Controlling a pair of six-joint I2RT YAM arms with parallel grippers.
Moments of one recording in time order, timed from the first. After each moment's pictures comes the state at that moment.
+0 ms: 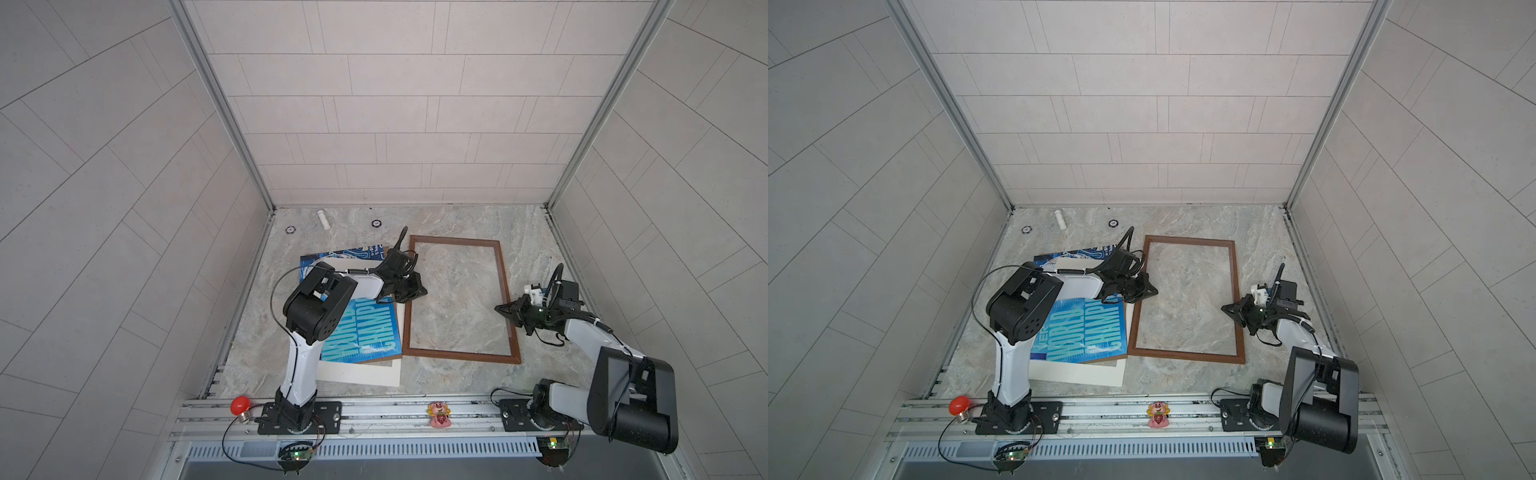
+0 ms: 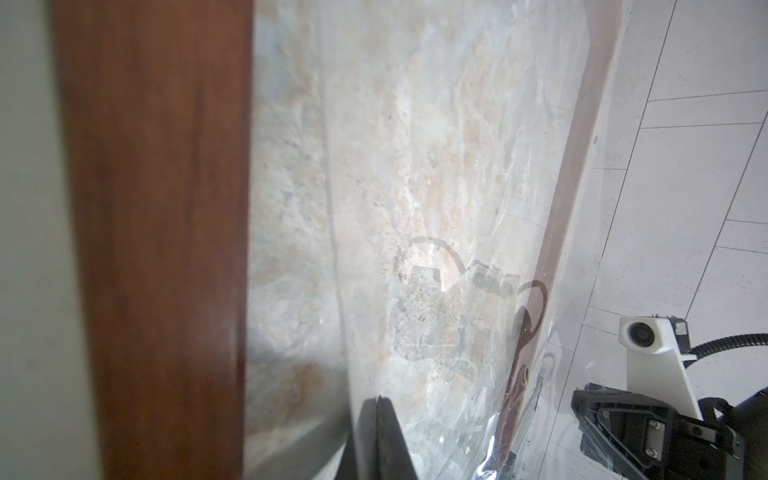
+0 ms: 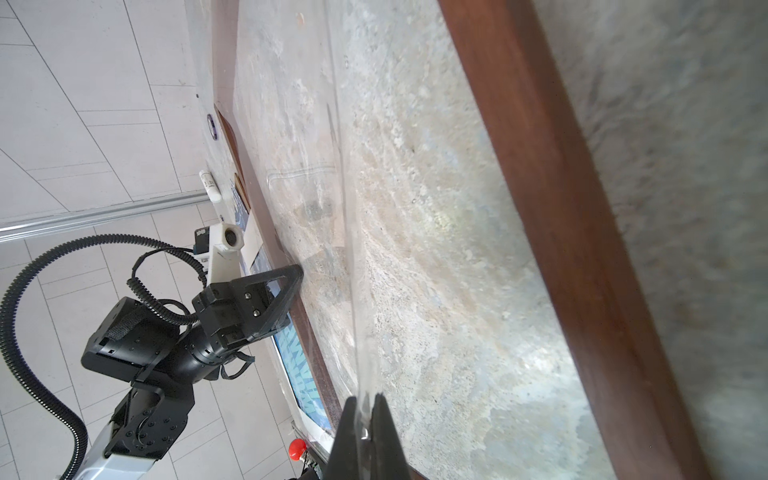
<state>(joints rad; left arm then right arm) -0.58 2.05 1.12 0.07 0.53 -0.90 -0.32 1.22 0.48 -0.34 -0.85 0.63</state>
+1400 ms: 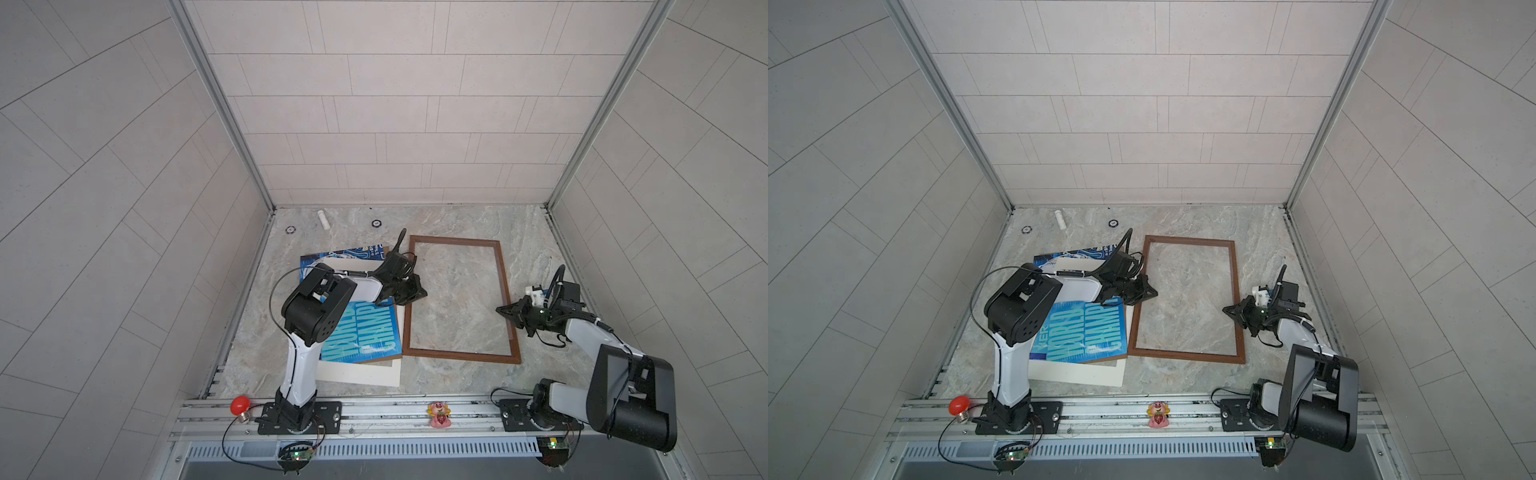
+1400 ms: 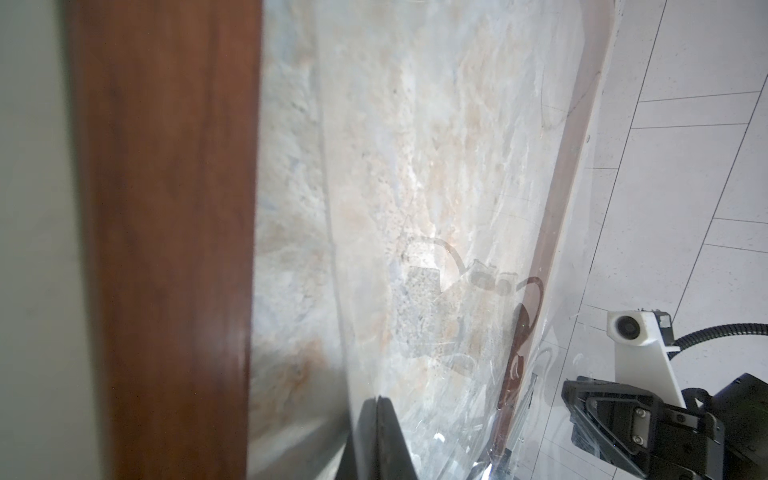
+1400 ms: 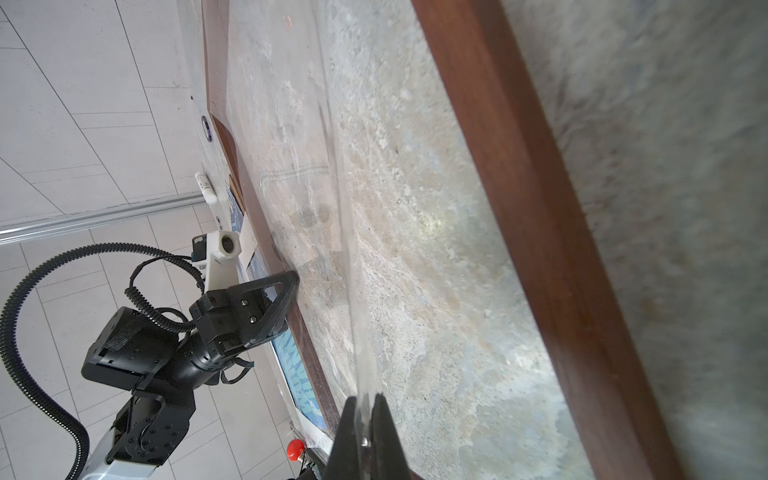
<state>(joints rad) -0.59 2.04 1.08 0.12 0.53 -0.93 -0.34 1.24 0.47 -0.35 -0.85 0.60</state>
